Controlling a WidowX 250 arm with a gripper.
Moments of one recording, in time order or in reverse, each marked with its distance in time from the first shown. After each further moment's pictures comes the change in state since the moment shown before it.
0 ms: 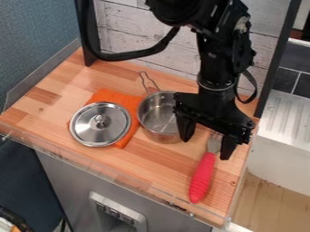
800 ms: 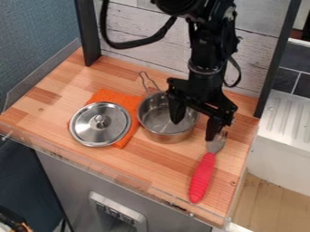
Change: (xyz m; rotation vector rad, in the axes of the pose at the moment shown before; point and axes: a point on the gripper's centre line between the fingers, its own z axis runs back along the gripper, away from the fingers) arm 0.030 0.036 -0.015 0.043 0.049 -0.058
